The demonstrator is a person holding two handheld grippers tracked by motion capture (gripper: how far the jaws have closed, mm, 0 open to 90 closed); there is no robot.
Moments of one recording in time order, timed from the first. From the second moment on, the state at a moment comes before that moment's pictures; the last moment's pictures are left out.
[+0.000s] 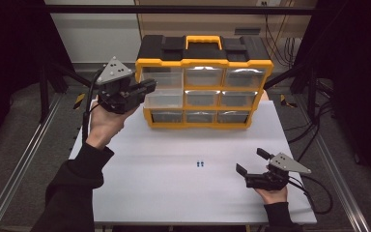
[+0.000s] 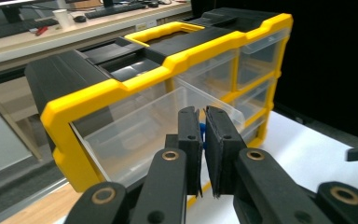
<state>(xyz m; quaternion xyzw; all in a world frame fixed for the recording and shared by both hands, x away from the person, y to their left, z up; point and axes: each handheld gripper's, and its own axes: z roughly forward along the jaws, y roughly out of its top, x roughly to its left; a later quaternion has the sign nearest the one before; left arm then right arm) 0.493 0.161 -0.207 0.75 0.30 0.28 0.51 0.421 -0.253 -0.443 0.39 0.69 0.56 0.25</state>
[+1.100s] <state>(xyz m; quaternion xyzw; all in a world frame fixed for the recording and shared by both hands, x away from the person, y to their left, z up) 0.545 0.153 -0.232 0.78 0.34 0.29 0.45 0.421 -0.254 -0.442 0.39 0.68 0.57 0.25</state>
